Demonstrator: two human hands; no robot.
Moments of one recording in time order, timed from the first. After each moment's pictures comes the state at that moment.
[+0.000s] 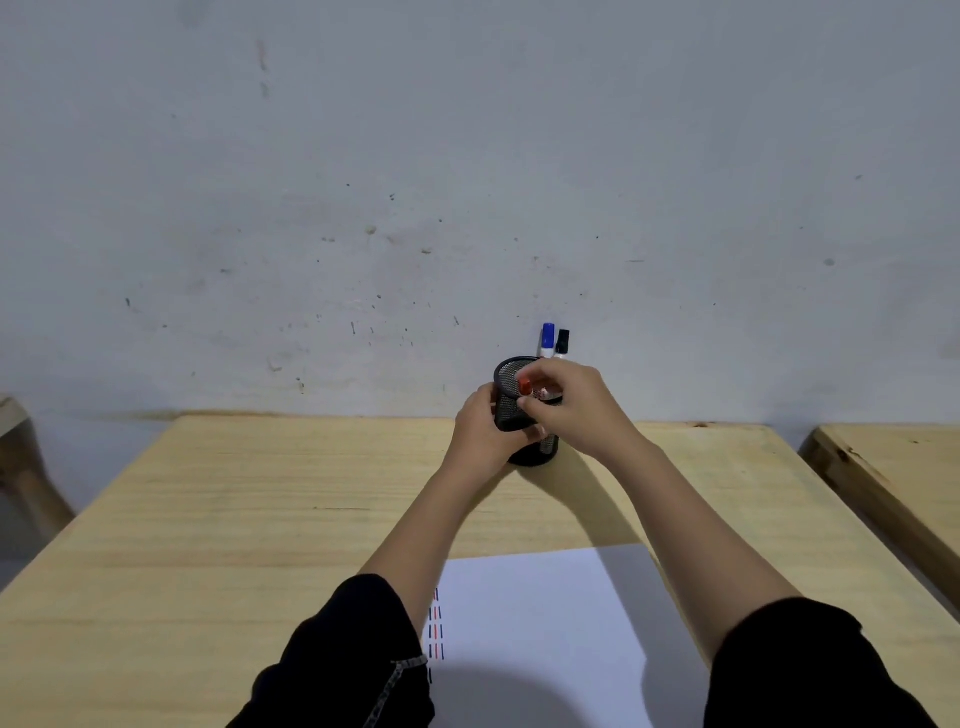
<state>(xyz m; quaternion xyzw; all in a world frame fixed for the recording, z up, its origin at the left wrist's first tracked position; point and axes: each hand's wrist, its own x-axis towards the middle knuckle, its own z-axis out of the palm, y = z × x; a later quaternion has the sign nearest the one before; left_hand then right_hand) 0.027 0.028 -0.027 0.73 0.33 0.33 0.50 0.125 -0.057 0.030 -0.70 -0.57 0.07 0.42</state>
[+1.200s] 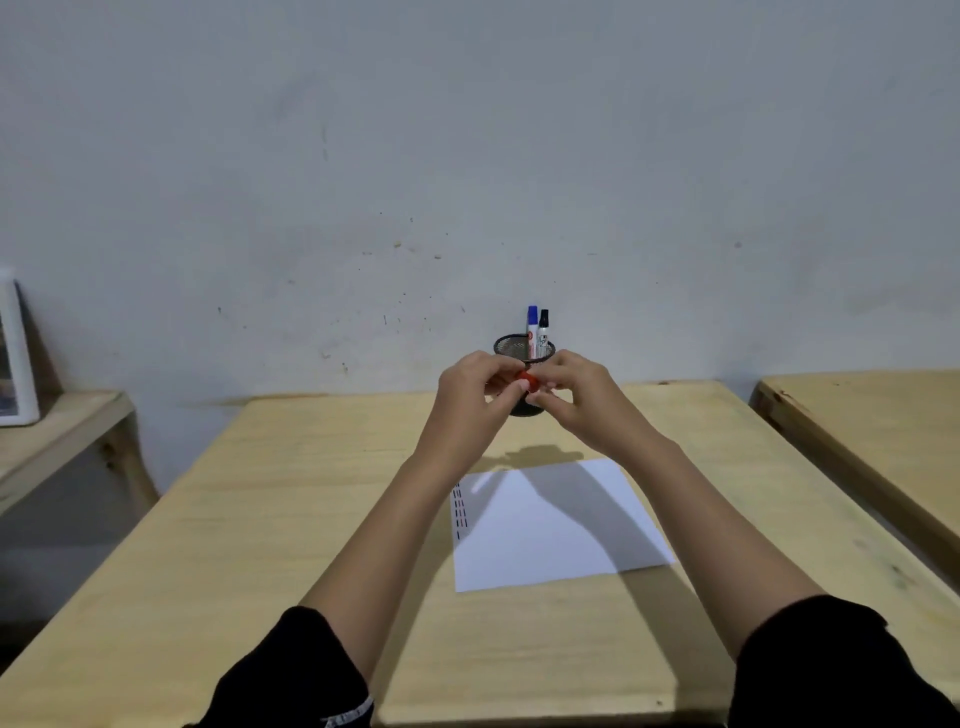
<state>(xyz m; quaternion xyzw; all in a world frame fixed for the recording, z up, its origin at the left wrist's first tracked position) -0.087 -0.101 0.056 0.82 0.20 0.44 0.30 0.051 -0.177 0.052 -0.67 -0.62 0.02 0.41</state>
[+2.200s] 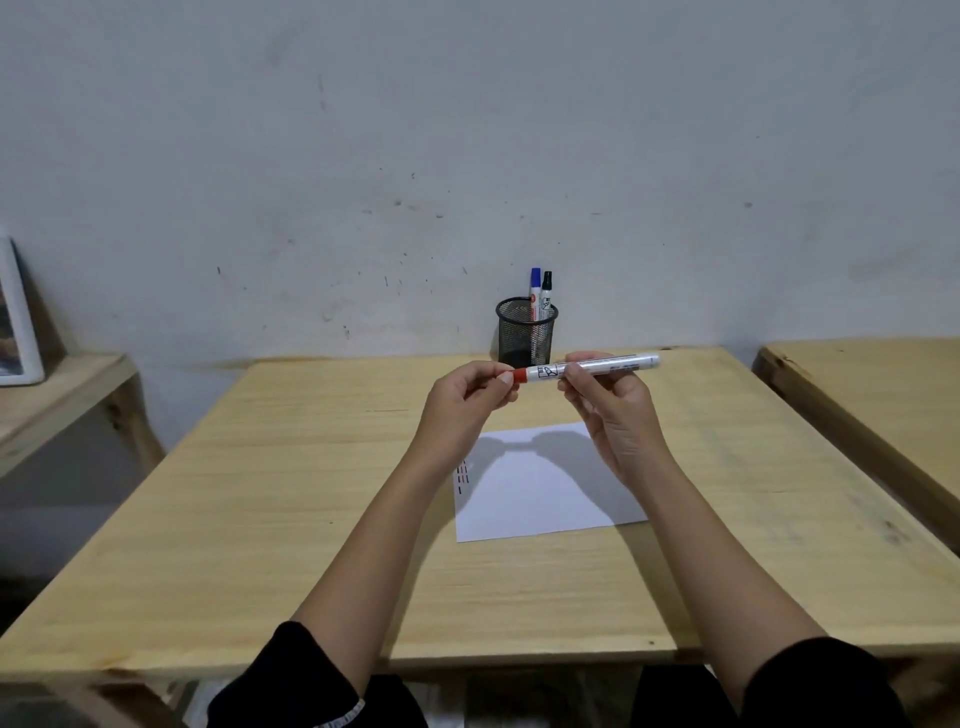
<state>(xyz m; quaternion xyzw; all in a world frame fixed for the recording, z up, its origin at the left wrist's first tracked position) -0.110 -0.120 0.024 0.68 0.23 0.38 0.58 0.029 -0.210 0.011 -0.41 -0.33 0.32 0.79</state>
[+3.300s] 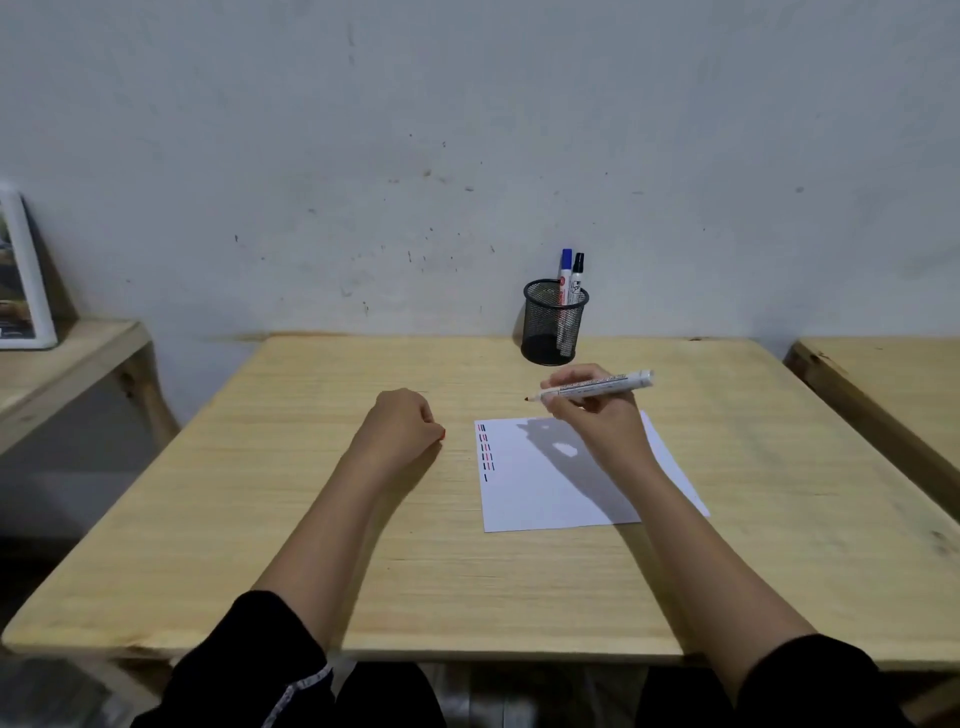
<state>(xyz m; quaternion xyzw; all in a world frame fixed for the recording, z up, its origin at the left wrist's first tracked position) -0.165 -0.046 -0.016 0.81 0.50 0.17 0.26 0.012 -0.182 -0.020 -0.60 -0.41 0.22 0.65</state>
